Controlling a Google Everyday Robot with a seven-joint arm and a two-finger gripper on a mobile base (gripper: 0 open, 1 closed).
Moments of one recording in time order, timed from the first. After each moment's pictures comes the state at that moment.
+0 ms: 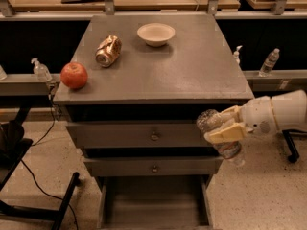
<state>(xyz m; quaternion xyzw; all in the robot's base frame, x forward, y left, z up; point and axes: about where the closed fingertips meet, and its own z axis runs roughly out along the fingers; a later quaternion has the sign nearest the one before) 0.502 -0.184 0.782 -0.47 0.75 0.30 0.36</state>
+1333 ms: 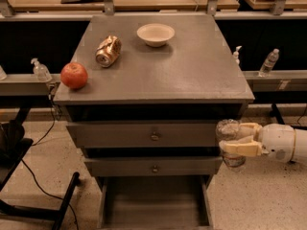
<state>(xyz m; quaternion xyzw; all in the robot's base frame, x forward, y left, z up) 0.496 -0.230 0.751 -0.39 0.69 0.34 0.51</state>
